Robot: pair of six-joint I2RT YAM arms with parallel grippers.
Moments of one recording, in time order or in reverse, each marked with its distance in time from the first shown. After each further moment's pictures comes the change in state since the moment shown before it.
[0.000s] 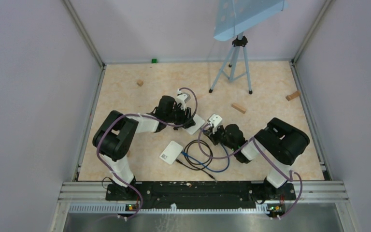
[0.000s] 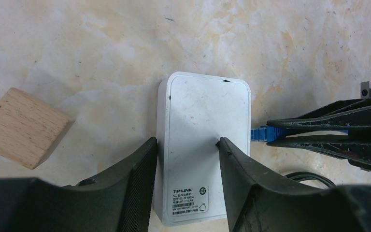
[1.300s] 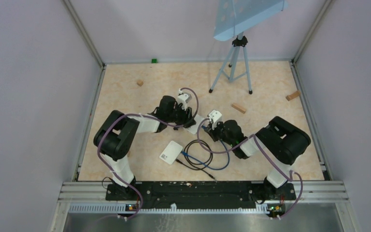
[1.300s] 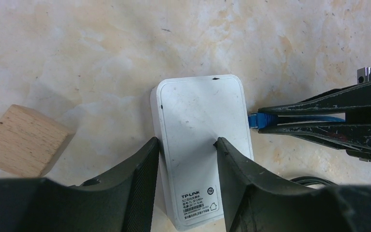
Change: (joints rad) left arm -0.011 0.009 0.000 0.031 -0.004 0.024; right arm -0.026 -0.012 0.066 -0.116 0.017 0.015
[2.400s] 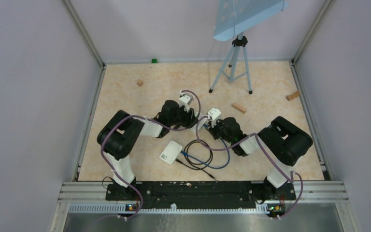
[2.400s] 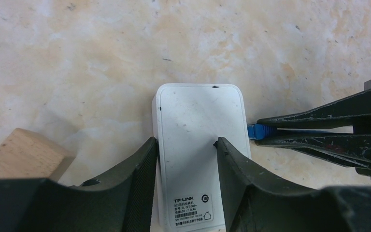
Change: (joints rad) left arm -0.058 0.034 -0.084 0.268 -0.119 -0.023; right arm -0.006 0.002 0.064 -0.100 0.035 -0.034
